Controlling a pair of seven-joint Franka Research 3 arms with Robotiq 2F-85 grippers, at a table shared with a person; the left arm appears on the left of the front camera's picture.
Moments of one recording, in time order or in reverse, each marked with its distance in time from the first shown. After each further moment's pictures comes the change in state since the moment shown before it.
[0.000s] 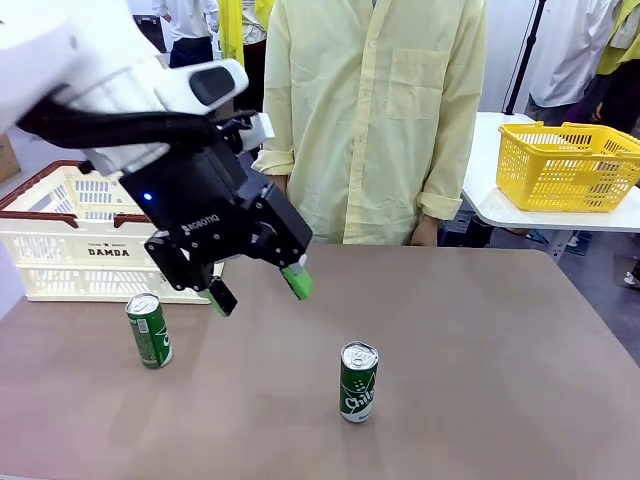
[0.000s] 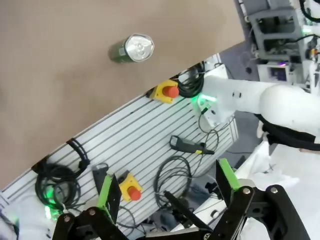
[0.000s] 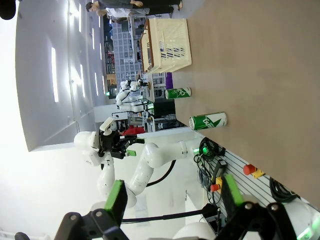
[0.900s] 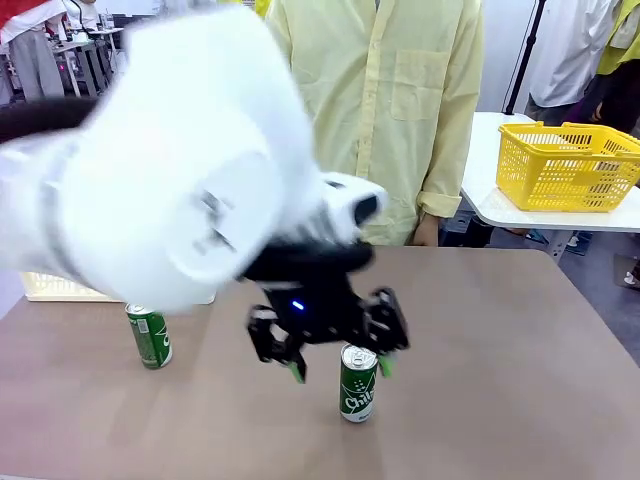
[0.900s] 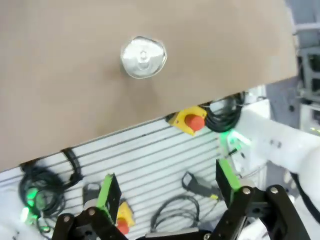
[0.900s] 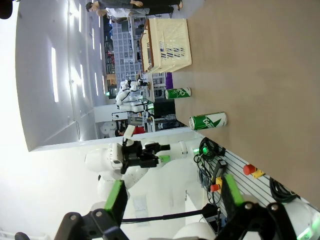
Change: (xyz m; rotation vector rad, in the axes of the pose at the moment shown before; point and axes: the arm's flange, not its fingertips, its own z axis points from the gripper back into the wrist) left arm -0.001 -0.070 -0.144 0.263 -0.096 0.151; right arm 0.000 0.000 0.000 0.000 0.000 0.000
